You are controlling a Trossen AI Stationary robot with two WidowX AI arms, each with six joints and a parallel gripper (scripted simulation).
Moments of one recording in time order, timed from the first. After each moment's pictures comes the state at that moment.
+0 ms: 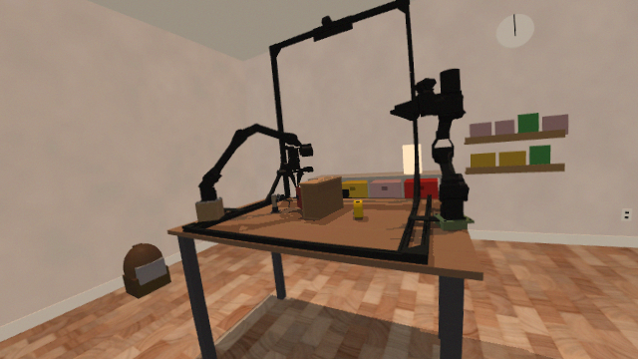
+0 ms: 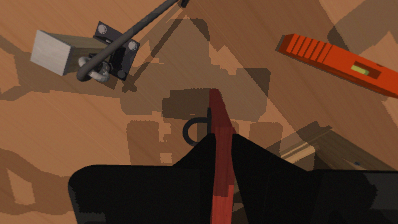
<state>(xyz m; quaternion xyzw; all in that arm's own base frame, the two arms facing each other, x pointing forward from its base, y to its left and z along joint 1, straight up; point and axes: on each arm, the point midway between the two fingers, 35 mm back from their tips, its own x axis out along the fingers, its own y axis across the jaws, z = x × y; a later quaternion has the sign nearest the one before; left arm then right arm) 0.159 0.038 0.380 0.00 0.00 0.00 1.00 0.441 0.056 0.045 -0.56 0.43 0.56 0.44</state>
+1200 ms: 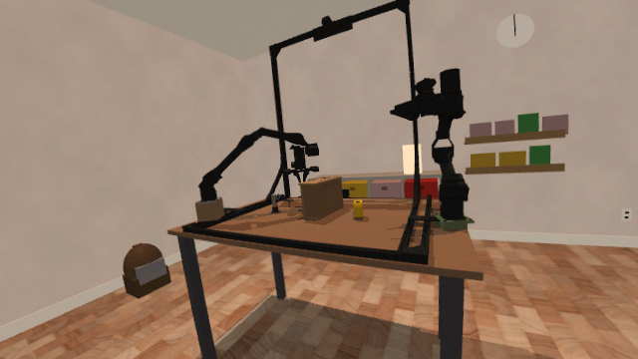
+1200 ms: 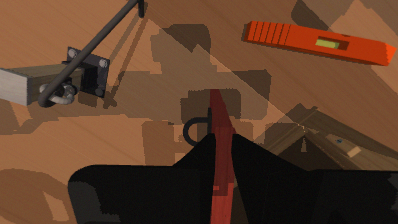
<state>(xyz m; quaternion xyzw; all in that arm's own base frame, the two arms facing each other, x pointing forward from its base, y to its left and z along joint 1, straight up) 0.159 0.038 0.380 0.00 0.00 0.00 1.00 0.471 0.060 0.045 -0.51 0.48 0.52 0.49</state>
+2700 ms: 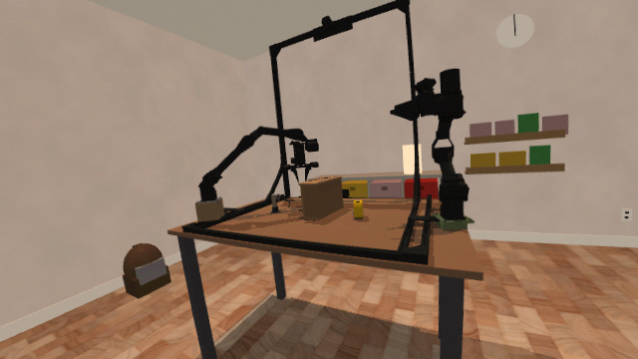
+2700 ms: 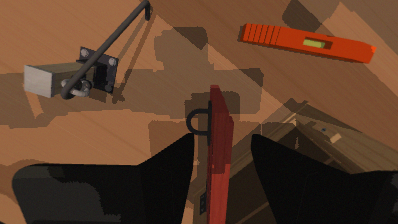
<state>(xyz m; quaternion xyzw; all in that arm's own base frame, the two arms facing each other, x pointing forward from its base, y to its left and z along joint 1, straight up) 0.159 0.038 0.380 0.00 0.00 0.00 1.00 0.472 0.059 0.068 -0.51 0.48 0.52 0.49</state>
